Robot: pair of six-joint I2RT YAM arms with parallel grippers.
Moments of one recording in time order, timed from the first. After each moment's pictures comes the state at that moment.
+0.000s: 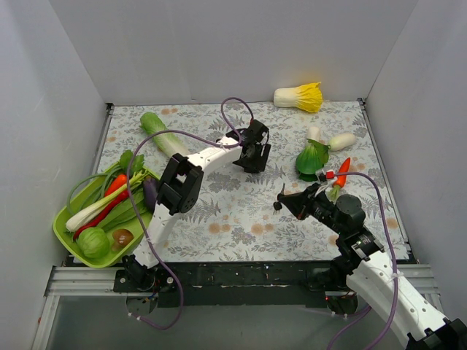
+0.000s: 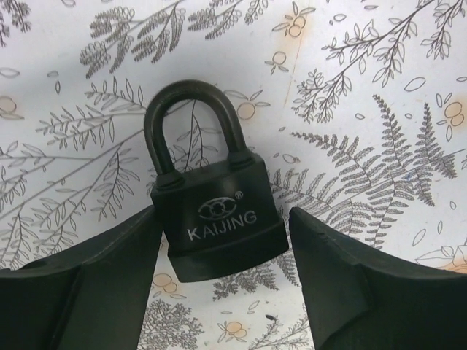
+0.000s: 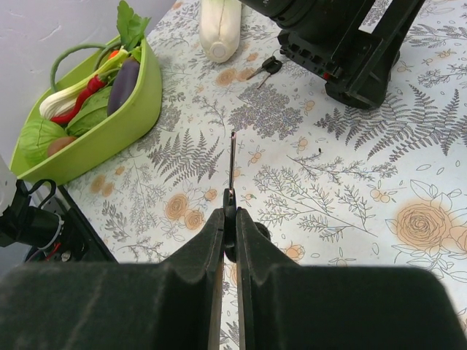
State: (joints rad) left arm -0.72 2.36 1.98 -0.66 -0.09 -0.36; right arm 0.49 0.47 0.29 0.06 -0.34 0.47
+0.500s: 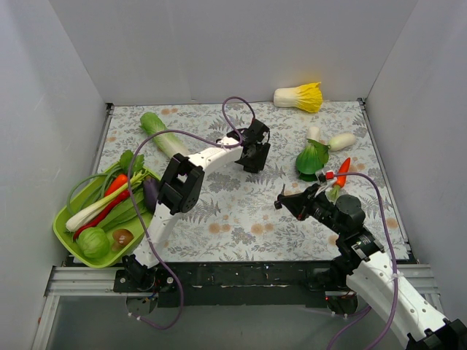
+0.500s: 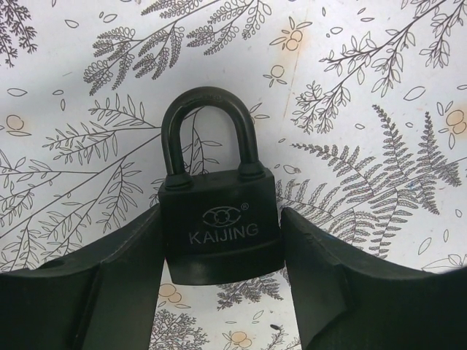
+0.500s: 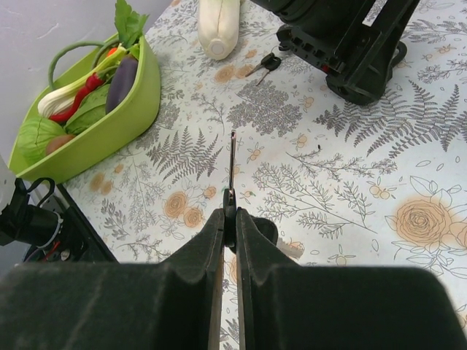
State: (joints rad) left arm -0.72 2.38 2.01 -0.65 -0.11 -0.32; right arm 0.49 0.47 0.28 0.05 -0.34 0.47
